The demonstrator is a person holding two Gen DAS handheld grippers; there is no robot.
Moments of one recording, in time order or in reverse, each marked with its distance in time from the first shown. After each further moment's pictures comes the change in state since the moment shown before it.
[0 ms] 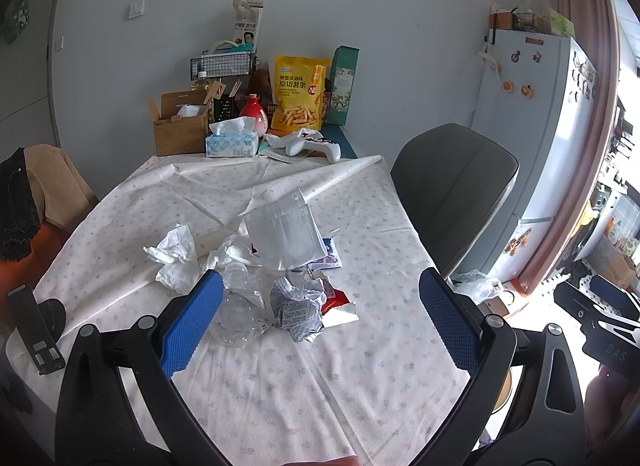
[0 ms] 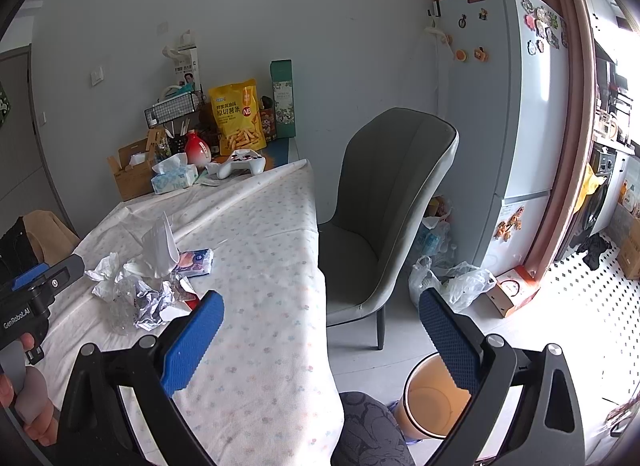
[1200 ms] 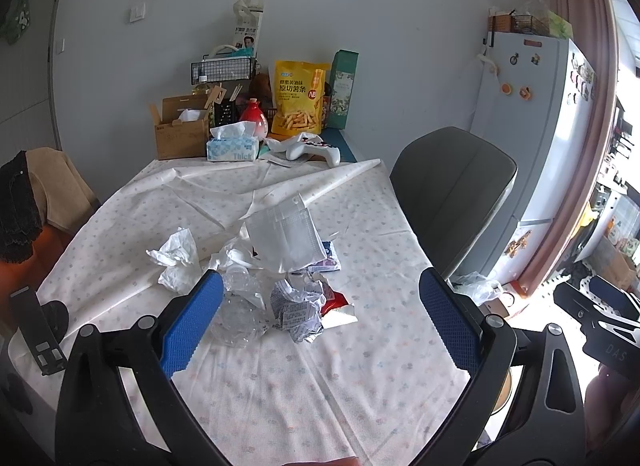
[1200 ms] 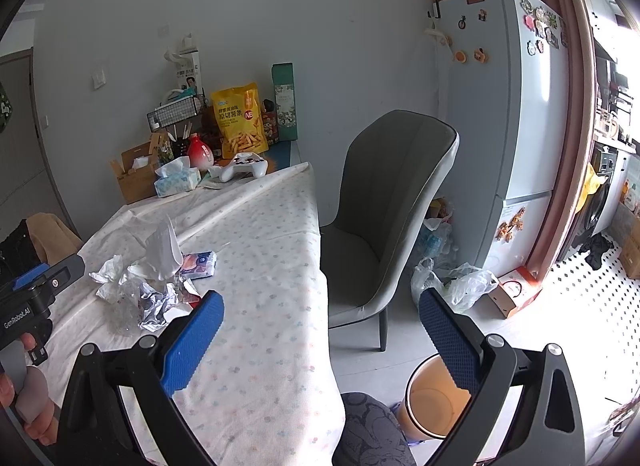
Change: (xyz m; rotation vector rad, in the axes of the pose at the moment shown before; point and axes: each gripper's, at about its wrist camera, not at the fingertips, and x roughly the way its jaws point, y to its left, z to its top) left arm -0.007 0.001 0.008 0.000 -0.007 0.000; right arm -0.004 0.002 0.001 0.000 -0.009 0.008
